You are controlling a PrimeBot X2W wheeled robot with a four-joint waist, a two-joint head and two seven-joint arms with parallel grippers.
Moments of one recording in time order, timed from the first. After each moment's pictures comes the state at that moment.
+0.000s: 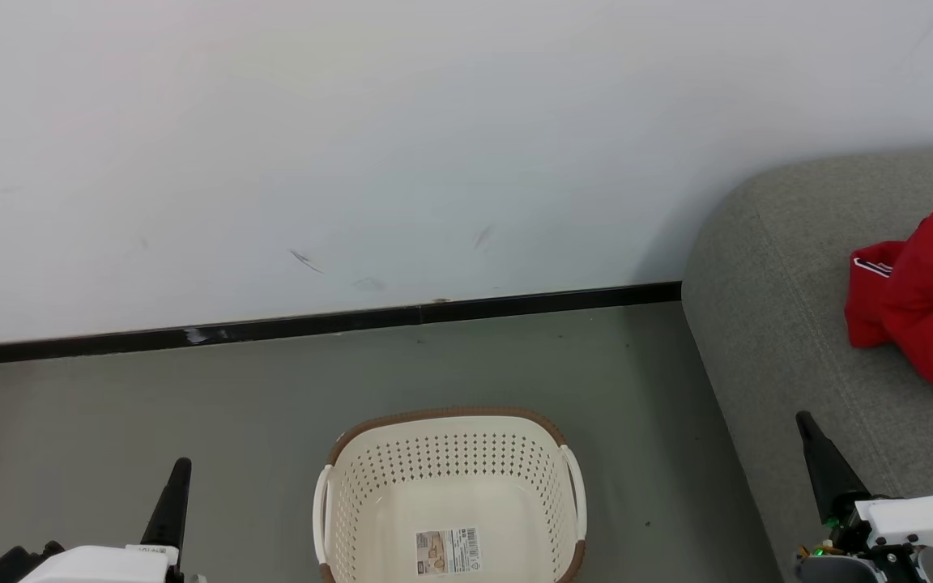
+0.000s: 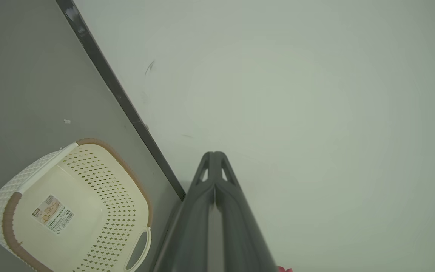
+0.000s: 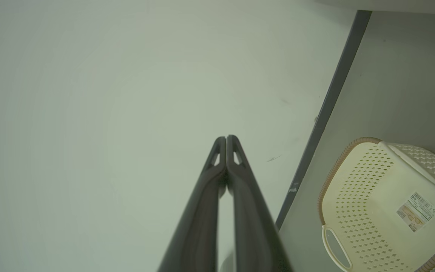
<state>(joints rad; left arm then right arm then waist) -0.04 0.05 0.04 0.27 -1.48 -0.07 0.08 -0.03 -0.11 0.00 0.24 1.55 0.13 -0.02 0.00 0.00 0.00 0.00</state>
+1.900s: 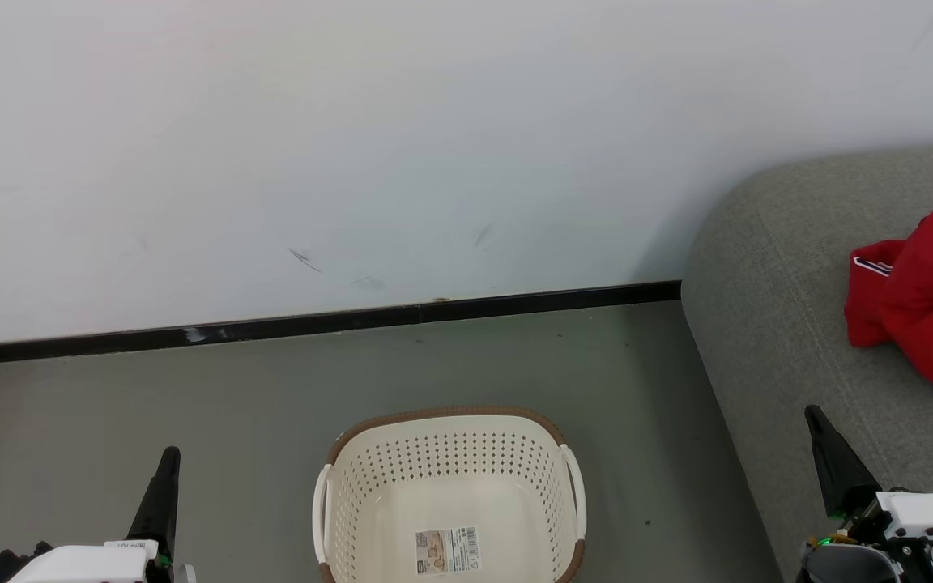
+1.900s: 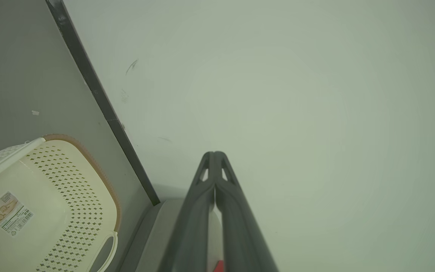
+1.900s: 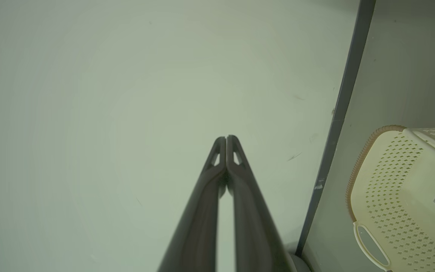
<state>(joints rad) -0.06 0.03 0.08 0.28 -1.60 -0.12 0.11 -0.05 -0.12 -0.02 0.26 1.71 0.13 0.01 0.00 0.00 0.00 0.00</state>
